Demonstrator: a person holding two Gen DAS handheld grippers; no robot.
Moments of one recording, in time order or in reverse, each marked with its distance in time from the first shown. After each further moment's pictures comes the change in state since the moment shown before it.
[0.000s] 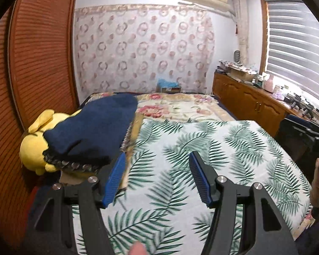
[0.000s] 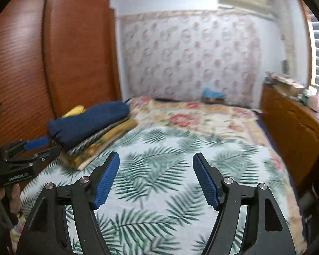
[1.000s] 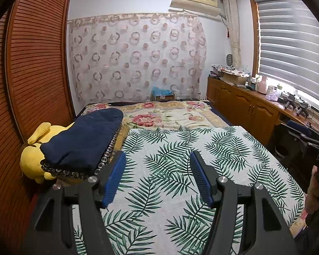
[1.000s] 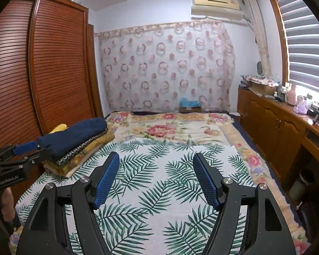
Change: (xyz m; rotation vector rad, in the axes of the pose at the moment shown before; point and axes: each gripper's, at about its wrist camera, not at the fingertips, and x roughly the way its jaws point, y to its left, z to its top) left arm -0.032 -0.043 0.011 0.034 -0.042 -0.010; right arm -0.060 -0.034 -0.005 0.065 -0.080 -0.115
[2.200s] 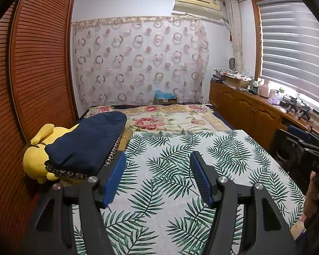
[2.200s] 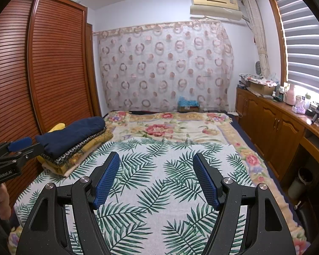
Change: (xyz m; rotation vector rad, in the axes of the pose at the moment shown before) left arm -0.009 0.002 0.005 -0.015 -0.020 0.016; right arm -0.001 -0.002 -0.001 -0.001 0.001 -0.002
